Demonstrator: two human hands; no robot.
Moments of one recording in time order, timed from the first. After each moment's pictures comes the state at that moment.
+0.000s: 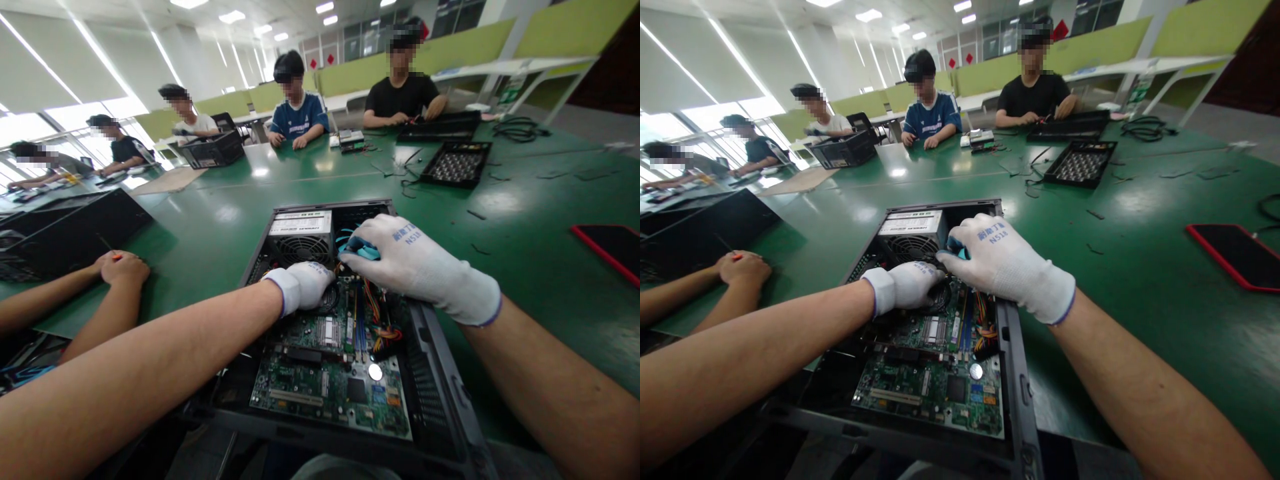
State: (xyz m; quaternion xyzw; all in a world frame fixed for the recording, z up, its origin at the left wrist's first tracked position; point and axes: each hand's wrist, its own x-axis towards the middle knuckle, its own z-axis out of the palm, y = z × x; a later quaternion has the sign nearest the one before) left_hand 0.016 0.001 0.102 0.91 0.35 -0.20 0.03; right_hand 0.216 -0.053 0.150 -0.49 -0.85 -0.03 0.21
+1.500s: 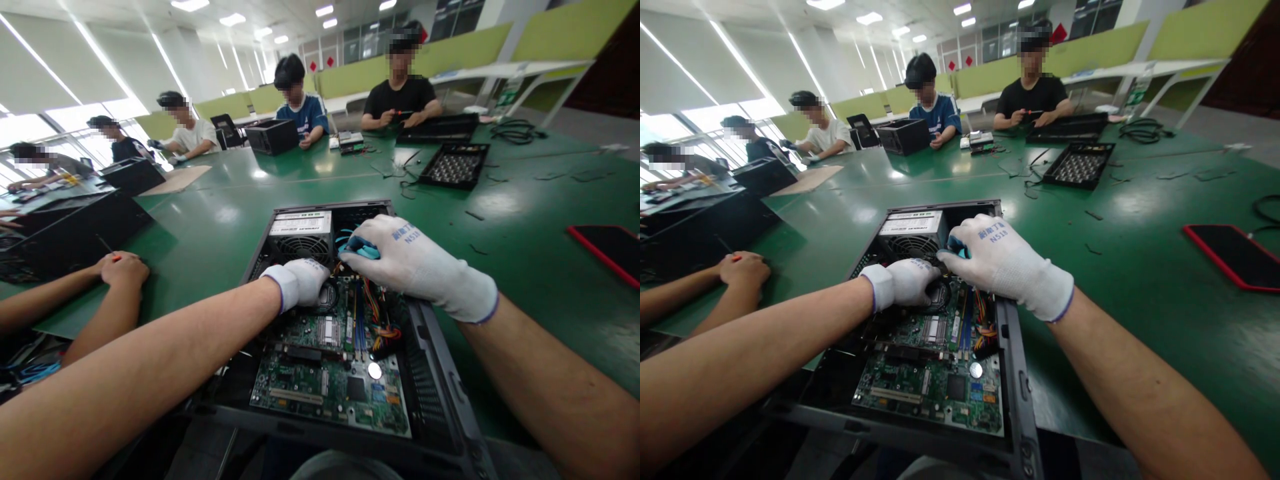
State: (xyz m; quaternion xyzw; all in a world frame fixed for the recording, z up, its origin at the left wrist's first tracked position) left_hand 0.020 -0.002 0.118 0.89 0.39 -0.24 0.04; right_hand 0.216 -0.053 0.149 -0.49 -0.84 -0.02 0.22
